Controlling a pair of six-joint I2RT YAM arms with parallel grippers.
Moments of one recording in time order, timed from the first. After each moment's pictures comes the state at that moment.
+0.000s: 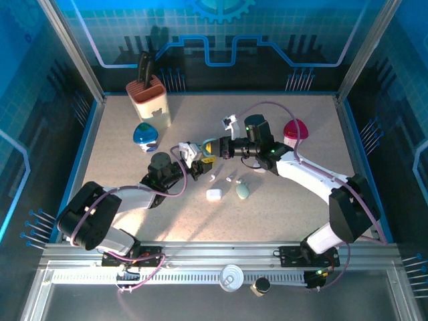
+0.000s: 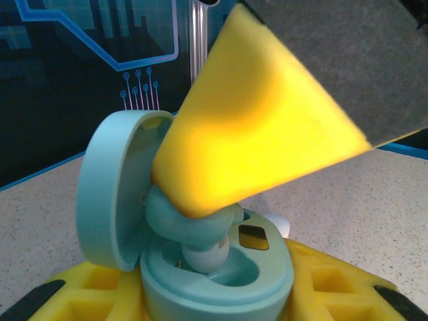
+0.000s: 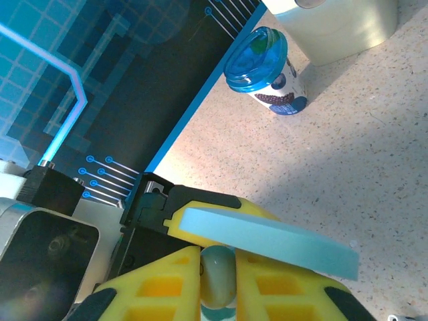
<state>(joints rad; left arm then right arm) -0.48 1.46 0.46 0.97 0.46 0.01 0.58 1.53 1.07 0.02 -0.59 0.53</state>
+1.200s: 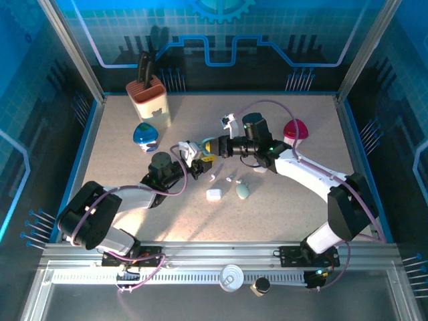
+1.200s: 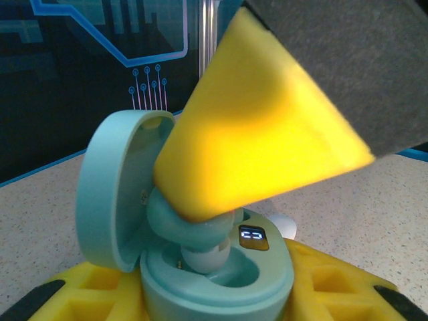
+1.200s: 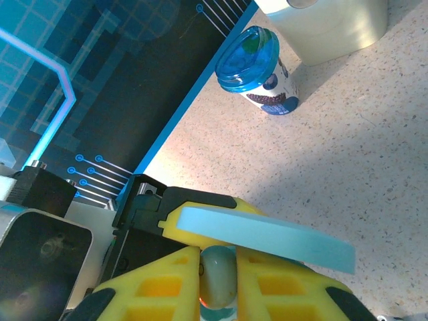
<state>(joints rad) -0.48 1.47 0.47 0.97 0.43 0.00 0.59 1.54 1.11 -0.03 -0.57 0.50</state>
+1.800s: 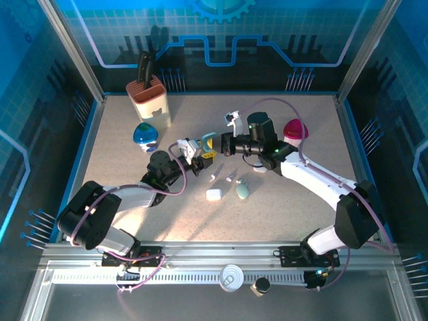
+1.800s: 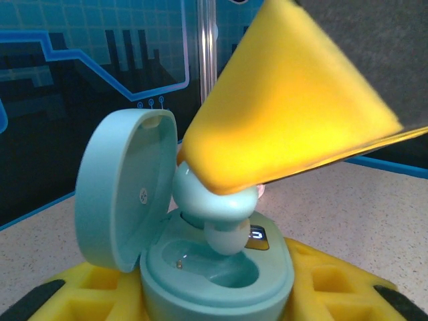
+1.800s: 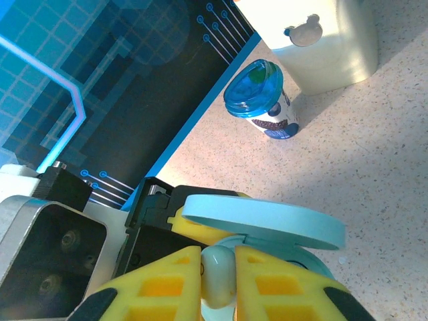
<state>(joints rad) -0.48 1.47 0.49 1.02 0.43 0.02 0.60 1.47 1.10 -0.02 -0.53 0.51</state>
